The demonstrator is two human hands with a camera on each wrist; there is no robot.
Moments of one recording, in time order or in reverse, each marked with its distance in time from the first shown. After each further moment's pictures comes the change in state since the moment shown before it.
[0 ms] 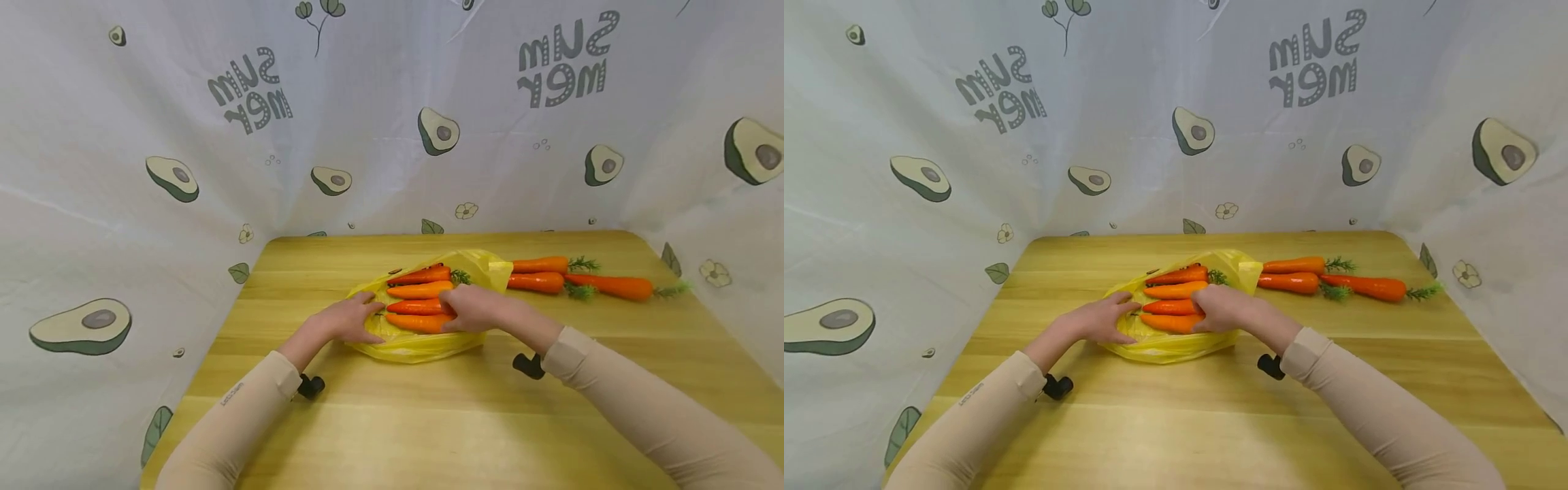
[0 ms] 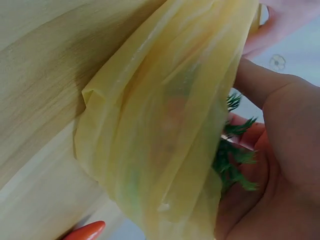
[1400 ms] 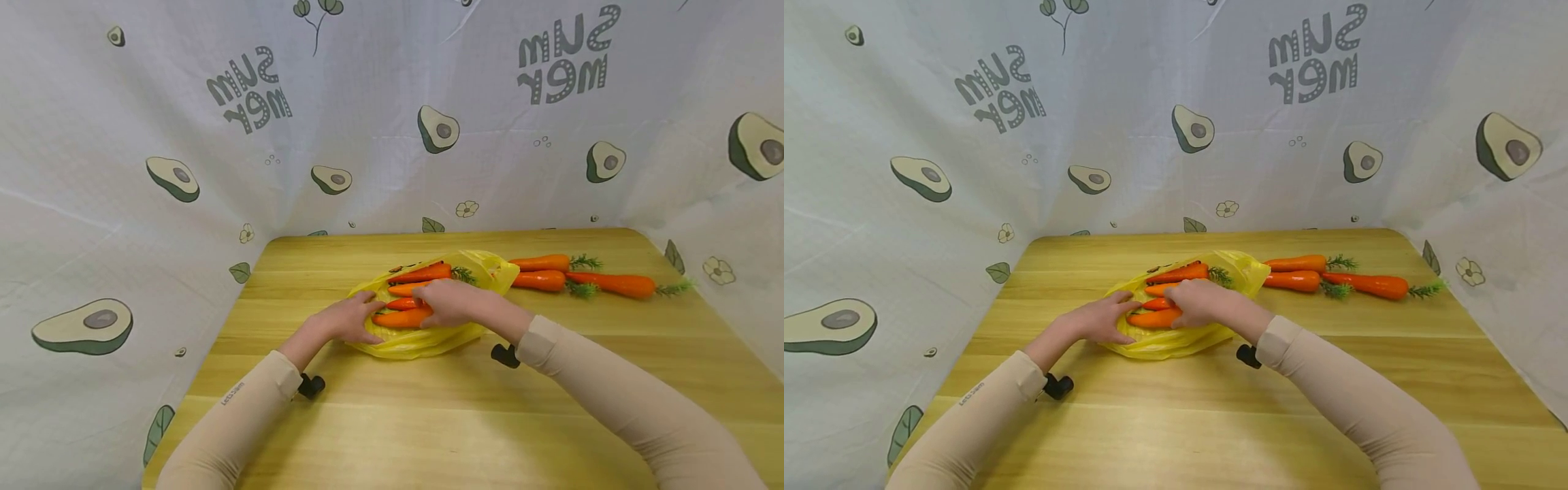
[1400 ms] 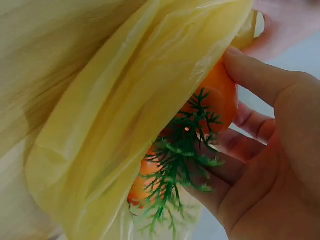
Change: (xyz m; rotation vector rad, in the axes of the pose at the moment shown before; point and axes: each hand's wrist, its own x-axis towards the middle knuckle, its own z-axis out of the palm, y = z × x) left_hand -0.001 -0.001 0.000 -0.011 -0.007 0.025; right_hand 0.029 -0.025 -0.003 -0.108 -0.024 -0.111
